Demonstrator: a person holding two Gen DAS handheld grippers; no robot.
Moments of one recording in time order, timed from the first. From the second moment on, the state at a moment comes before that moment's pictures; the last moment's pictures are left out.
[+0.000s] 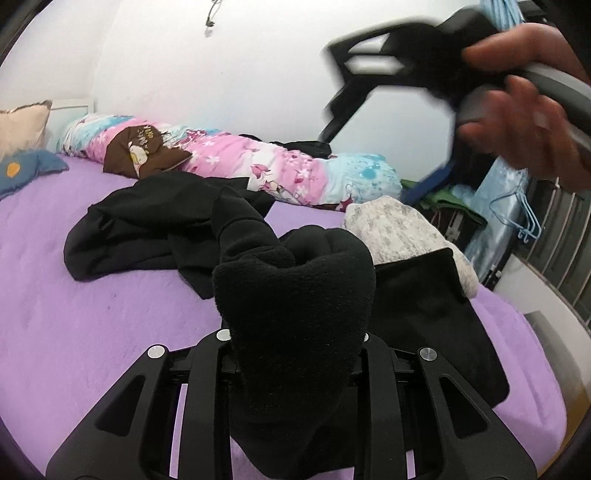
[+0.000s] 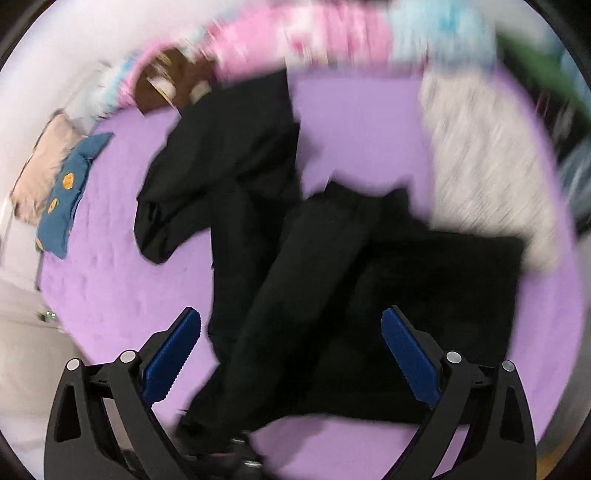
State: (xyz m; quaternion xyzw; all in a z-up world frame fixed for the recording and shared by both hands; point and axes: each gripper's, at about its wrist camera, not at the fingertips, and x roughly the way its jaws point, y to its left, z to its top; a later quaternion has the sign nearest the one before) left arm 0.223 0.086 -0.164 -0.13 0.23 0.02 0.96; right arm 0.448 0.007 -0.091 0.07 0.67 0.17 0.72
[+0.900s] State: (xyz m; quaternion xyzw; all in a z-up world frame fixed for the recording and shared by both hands) left arm 0.221 0.052 -0.161 -0.04 0.22 -0.01 0.97; right arm 0.471 0.154 -0.198 -0.19 0.76 0.10 0.62
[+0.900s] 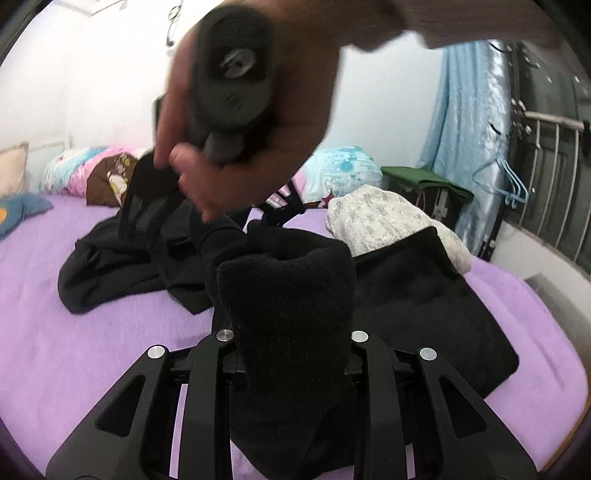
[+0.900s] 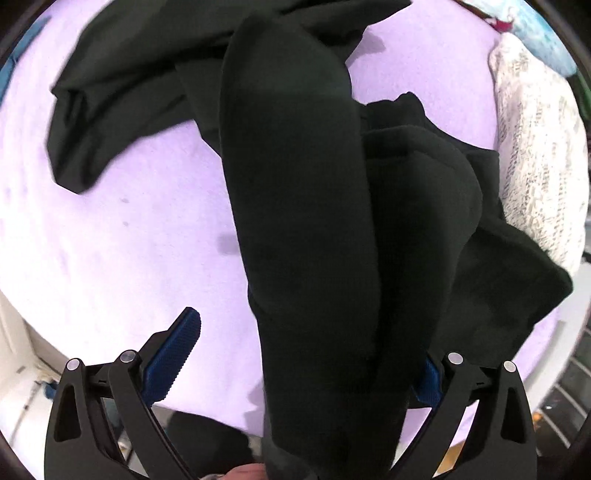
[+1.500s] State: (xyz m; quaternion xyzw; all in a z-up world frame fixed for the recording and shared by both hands) left arm 0.196 0.033 -0.142 -0.03 0.20 -0.10 0.97; right arm 0.464 0.070 -0.156 -0.12 0.72 0.18 0.66
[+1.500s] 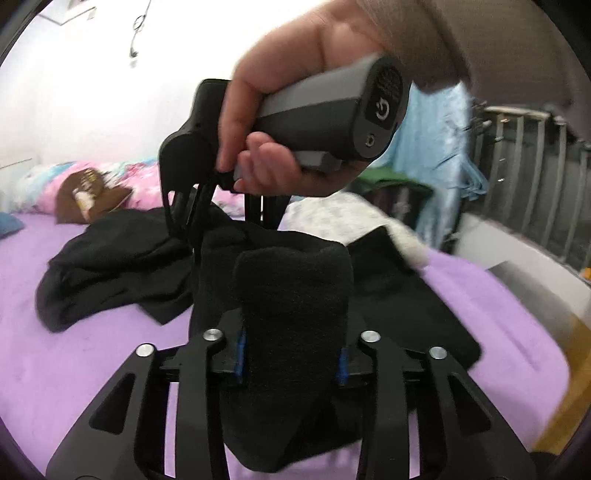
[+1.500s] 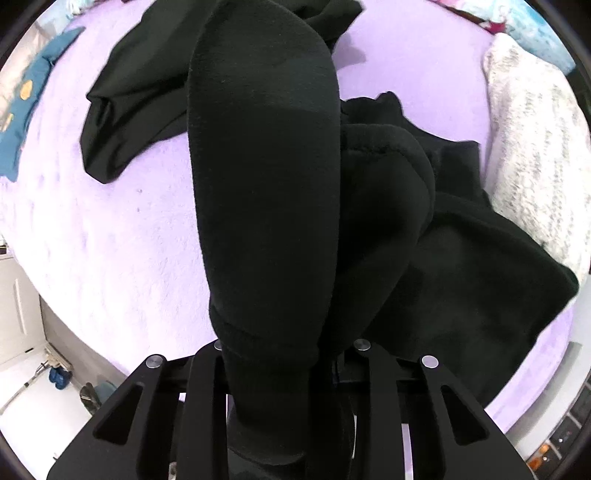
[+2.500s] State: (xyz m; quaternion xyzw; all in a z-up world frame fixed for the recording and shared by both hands) left arm 0.249 0.040 -0.212 -0.16 0.26 -0.19 0.93; right arm 0.490 -0.213 -0.228 0.12 0.69 0.23 0.67
